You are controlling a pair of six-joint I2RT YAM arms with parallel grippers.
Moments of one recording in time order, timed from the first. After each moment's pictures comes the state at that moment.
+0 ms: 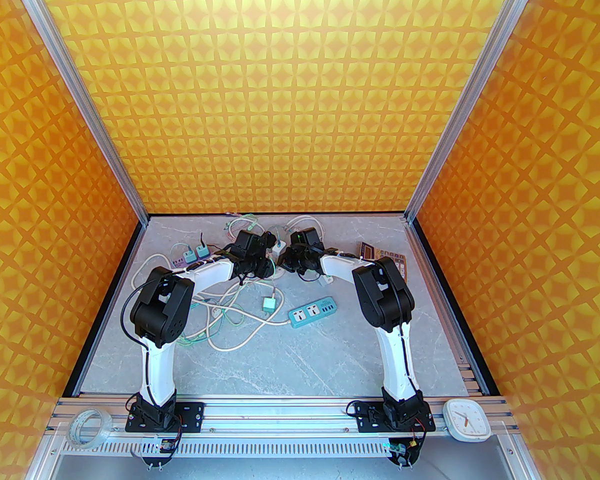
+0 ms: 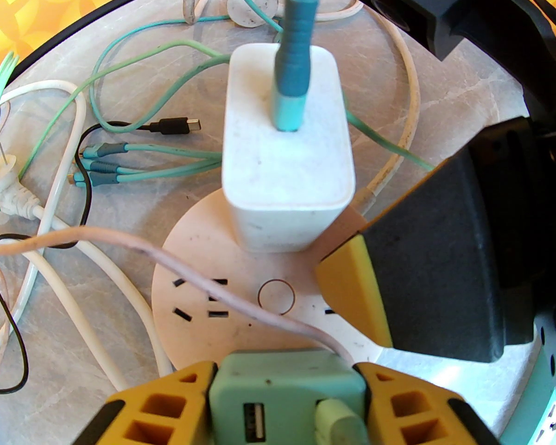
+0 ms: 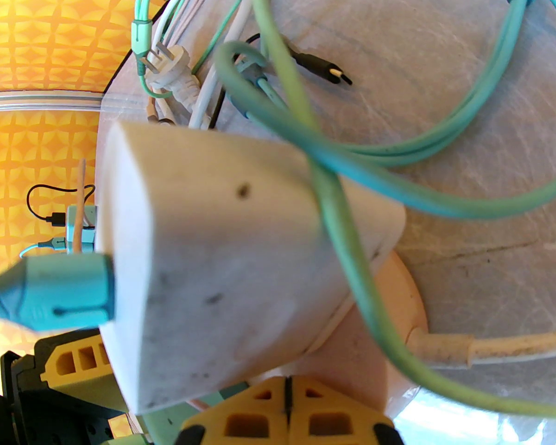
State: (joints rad) left arm -0.47 2.04 1.40 -0.20 0.19 0.05; right arm 0.42 2.20 1.51 -0.12 -0.48 0.75
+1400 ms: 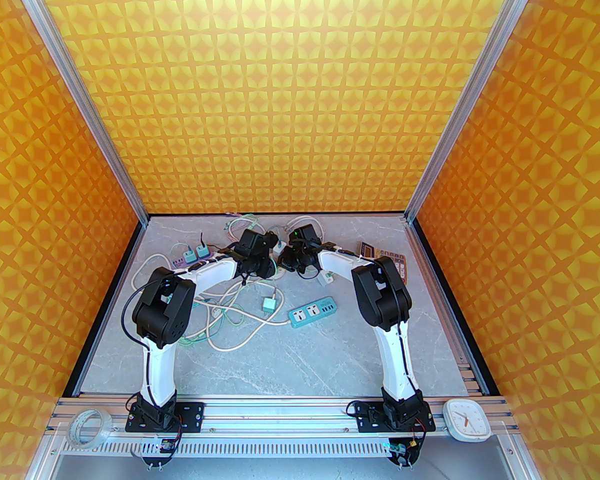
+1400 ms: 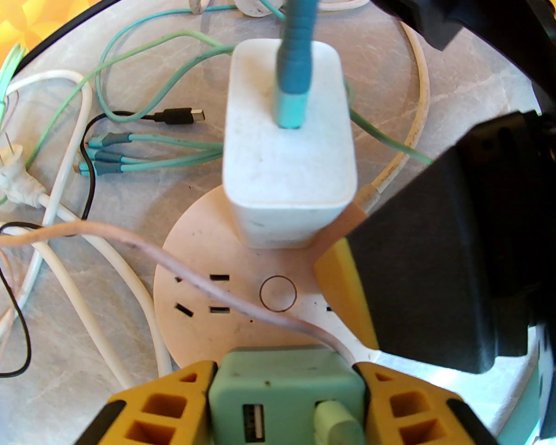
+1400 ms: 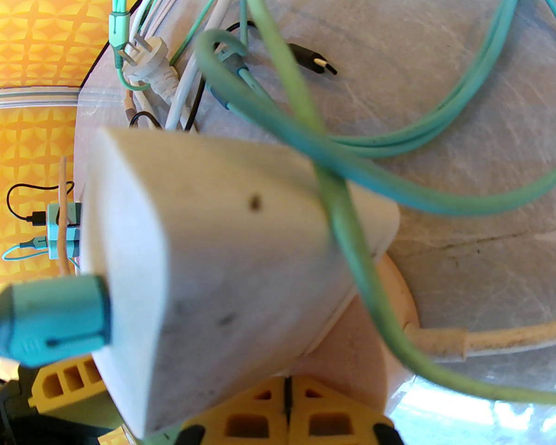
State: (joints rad) left arm -0.52 2.04 1.45 -0.29 0.09 0.04; right arm 0.42 2.23 1.60 -0.27 -0.44 0.72
